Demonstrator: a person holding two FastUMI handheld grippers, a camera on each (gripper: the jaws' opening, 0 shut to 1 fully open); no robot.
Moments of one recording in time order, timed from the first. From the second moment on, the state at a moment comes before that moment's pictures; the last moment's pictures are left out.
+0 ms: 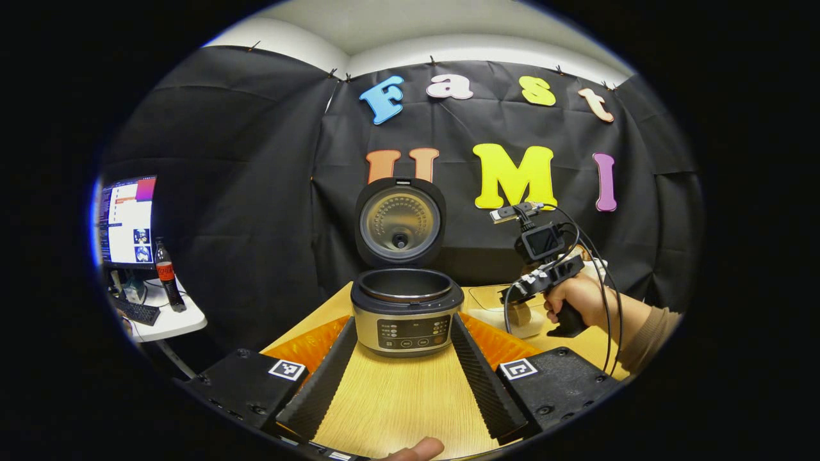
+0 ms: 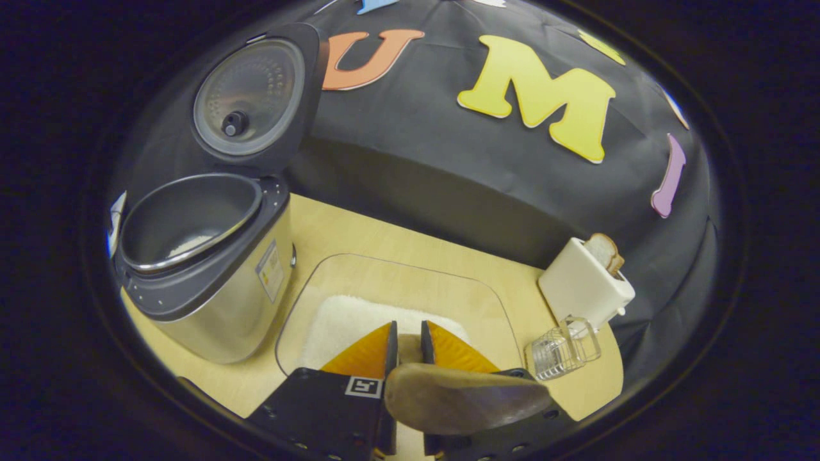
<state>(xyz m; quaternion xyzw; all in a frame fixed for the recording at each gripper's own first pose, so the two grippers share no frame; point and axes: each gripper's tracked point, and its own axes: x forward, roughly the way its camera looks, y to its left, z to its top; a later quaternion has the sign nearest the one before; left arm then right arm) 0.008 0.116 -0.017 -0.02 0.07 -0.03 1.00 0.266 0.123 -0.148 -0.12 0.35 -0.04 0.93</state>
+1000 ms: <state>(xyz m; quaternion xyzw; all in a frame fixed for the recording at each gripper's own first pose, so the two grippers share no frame) 0.011 0.117 -0.021 -0.04 0.07 -0.03 1.00 0.272 0.126 -0.161 0.26 0.40 -0.07 0.88</state>
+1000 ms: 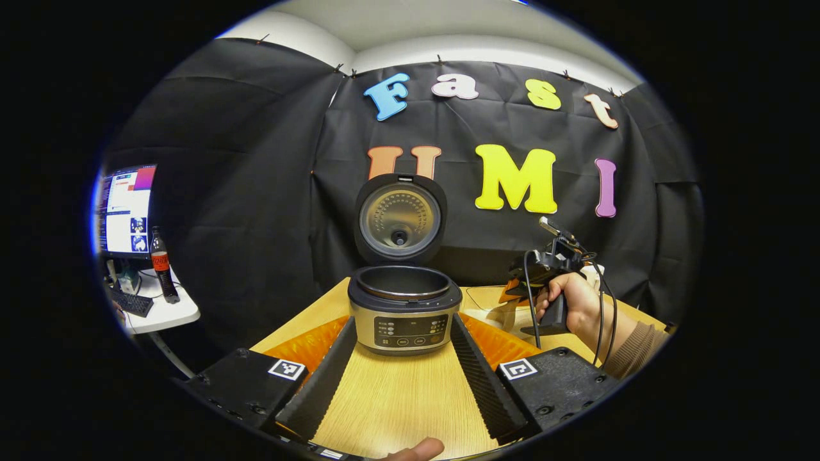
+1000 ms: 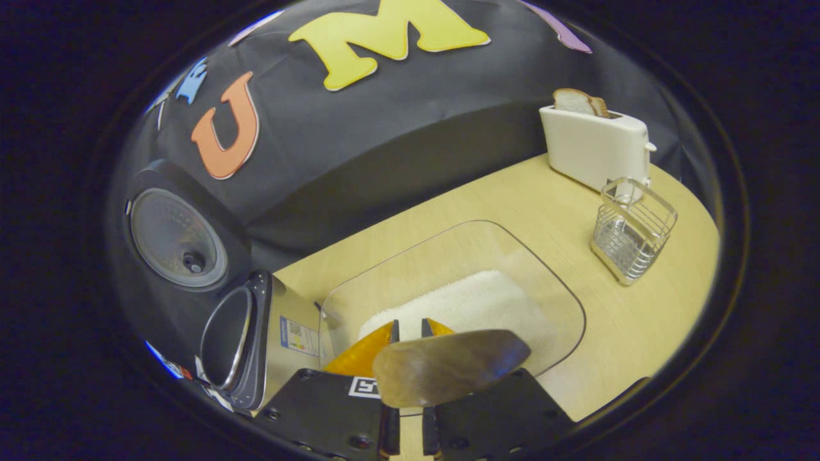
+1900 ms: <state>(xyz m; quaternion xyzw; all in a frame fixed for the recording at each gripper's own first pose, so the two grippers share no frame) 0.012 0.121 -0.024 -0.03 0.08 -0.02 1.00 0.273 0.116 -0.150 0.50 0.39 -0.07 0.77</state>
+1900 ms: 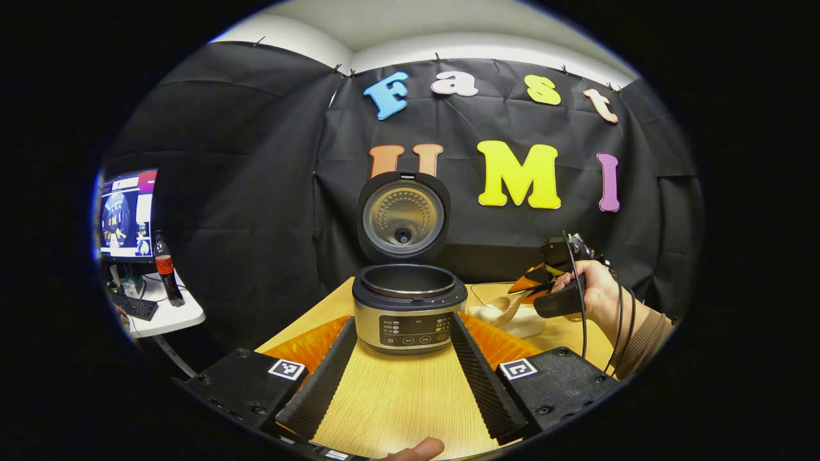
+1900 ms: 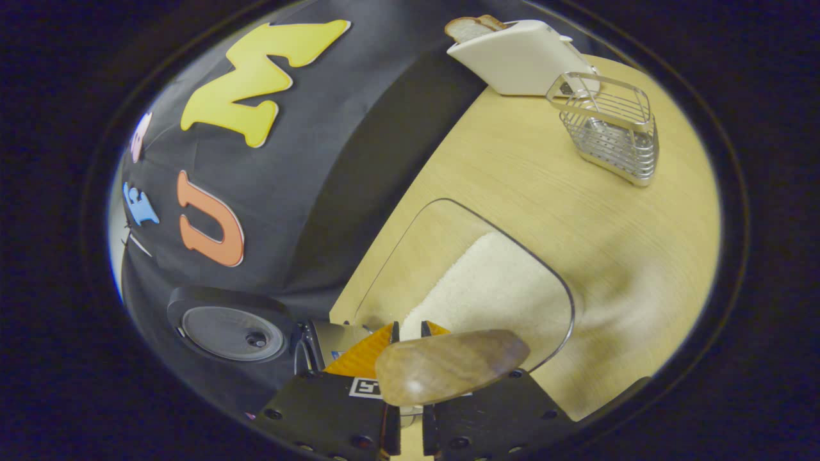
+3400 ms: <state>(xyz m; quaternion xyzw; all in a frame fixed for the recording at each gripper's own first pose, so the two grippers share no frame) 0.011 0.121 -0.025 -0.03 0.08 -0.02 1.00 0.277 0.099 -0.081 0.72 0.28 0.00 0.63</state>
